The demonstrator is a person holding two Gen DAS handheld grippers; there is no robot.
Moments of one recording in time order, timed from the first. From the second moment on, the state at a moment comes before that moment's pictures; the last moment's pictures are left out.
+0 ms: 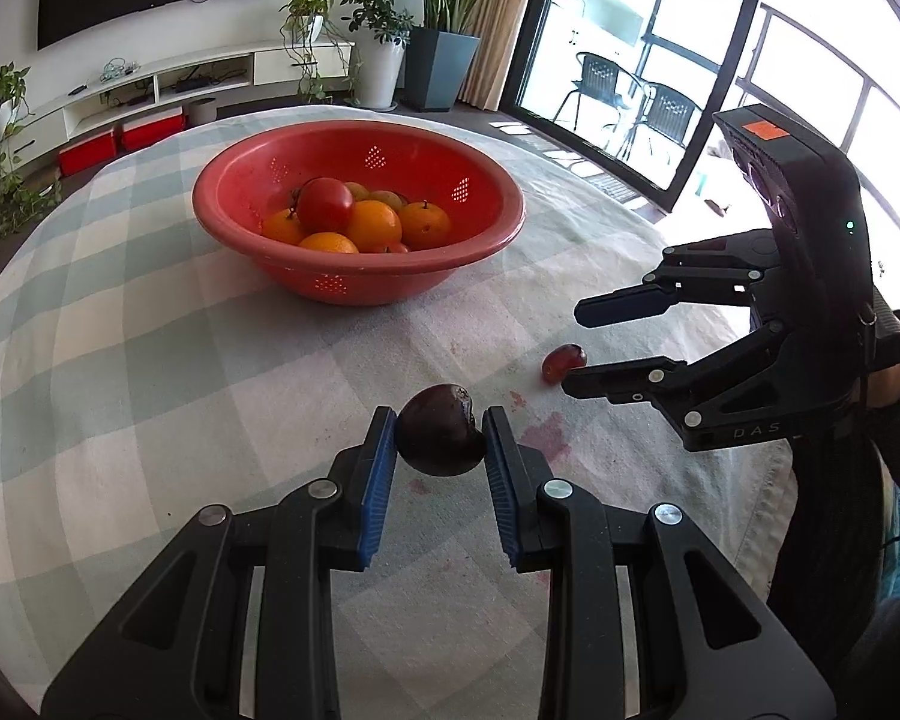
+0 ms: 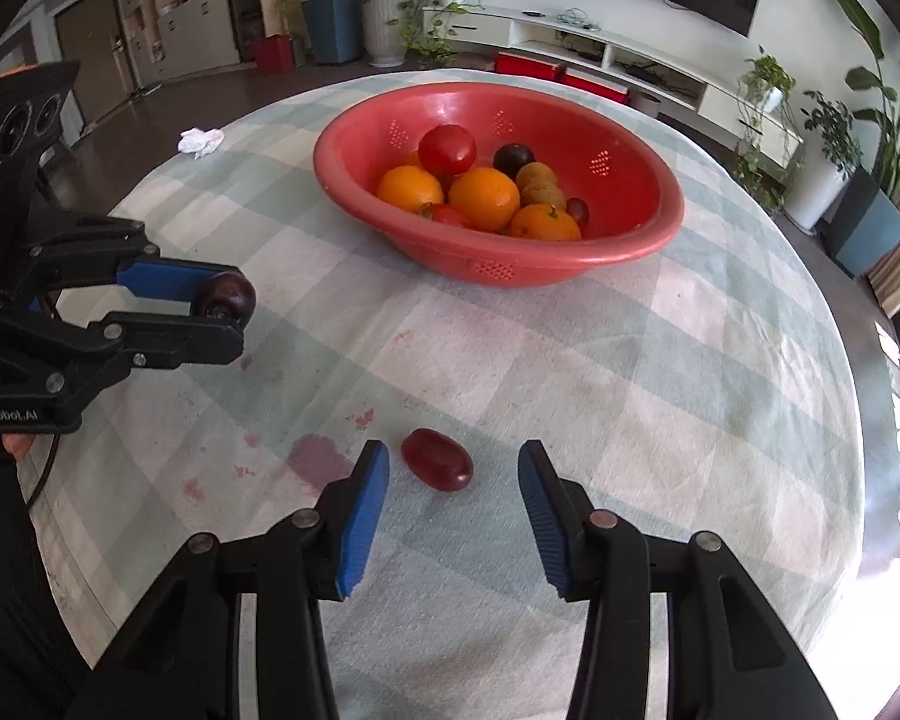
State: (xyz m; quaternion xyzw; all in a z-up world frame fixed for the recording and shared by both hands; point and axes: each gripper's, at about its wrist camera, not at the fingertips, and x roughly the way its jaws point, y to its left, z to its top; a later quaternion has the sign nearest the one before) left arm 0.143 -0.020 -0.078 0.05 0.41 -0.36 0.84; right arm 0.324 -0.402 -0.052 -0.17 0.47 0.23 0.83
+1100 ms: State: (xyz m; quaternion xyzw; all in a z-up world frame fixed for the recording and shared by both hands) left arm 0.148 -0.025 -0.083 0.04 0.41 -0.37 0.83; right arm 0.318 -0.387 -0.061 -0.26 0.45 0.33 0.79
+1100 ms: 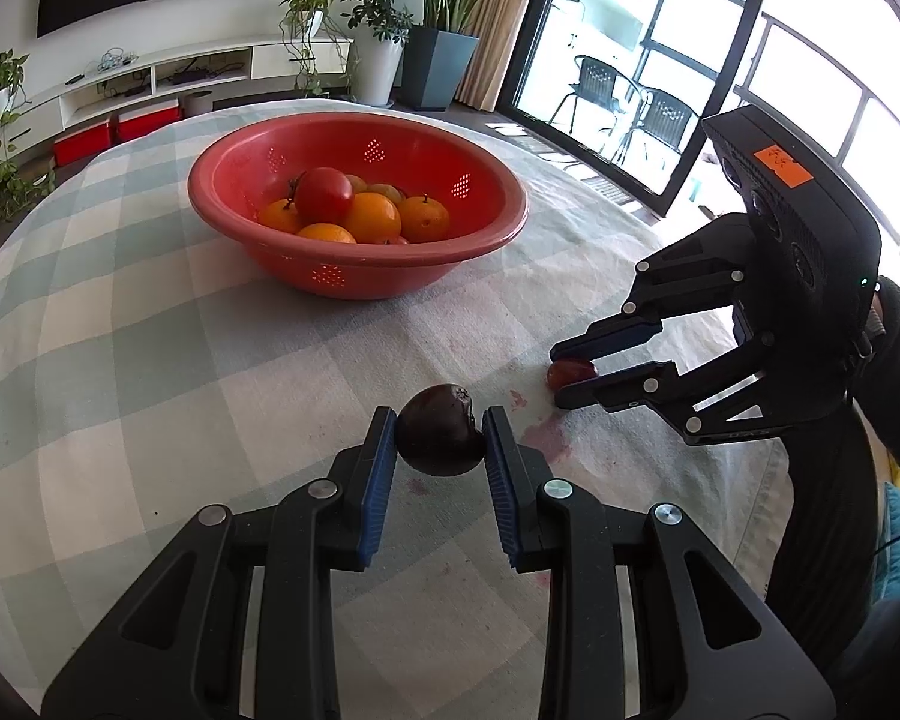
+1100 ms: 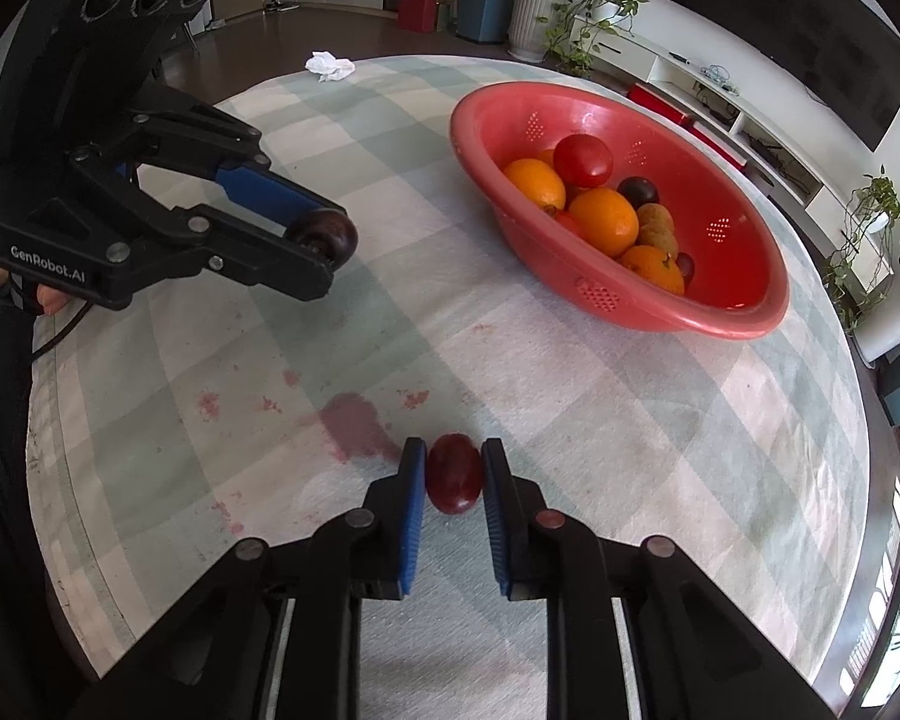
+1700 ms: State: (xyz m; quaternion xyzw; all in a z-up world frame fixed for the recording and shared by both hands) left arm 0.196 -0.023 -0.007 0.04 0.35 -0.34 0.87; right arm 0.369 -0.412 0.031 -0.10 0.38 0.30 0.87
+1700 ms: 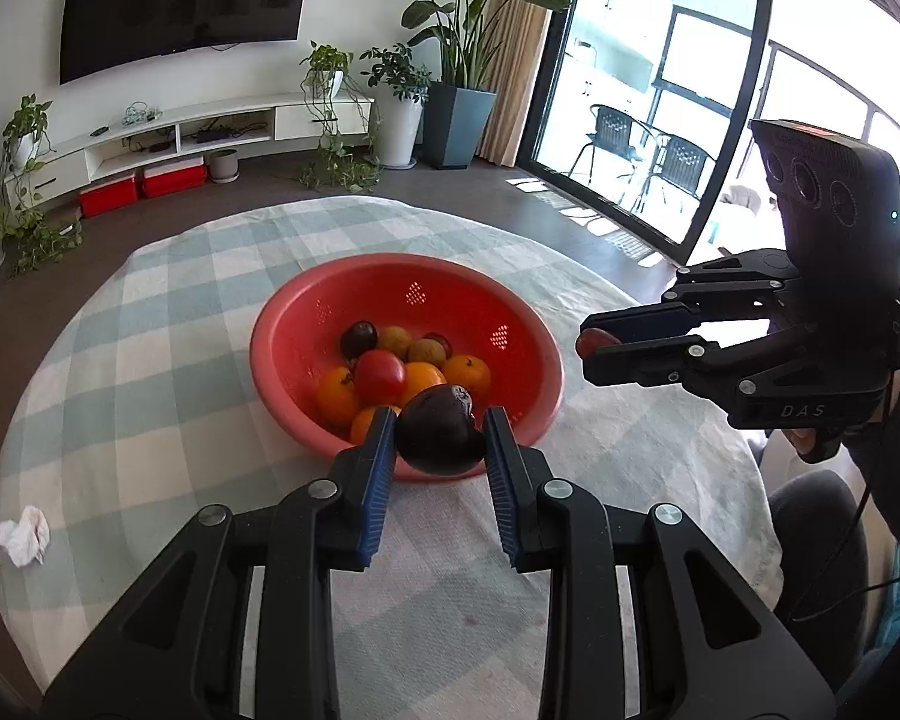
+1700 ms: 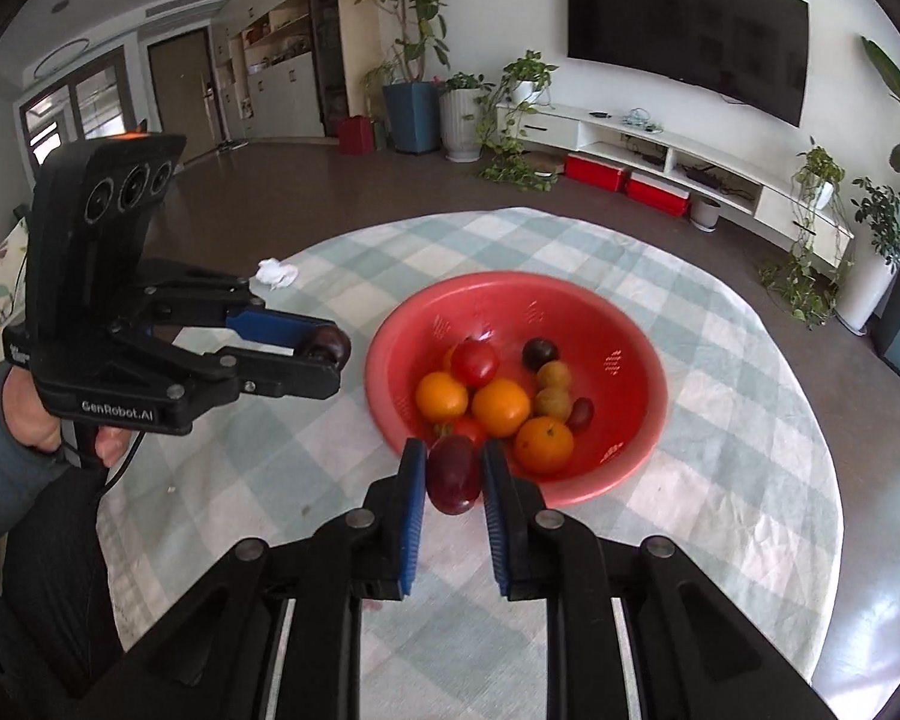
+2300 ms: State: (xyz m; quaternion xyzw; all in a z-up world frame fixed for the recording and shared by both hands) left arm 0.279 -0.096 -0.028 0.12 0.38 -0.33 0.86; right arm 0.468 -0.403 -0.027 -0.07 0.45 0.16 0.87
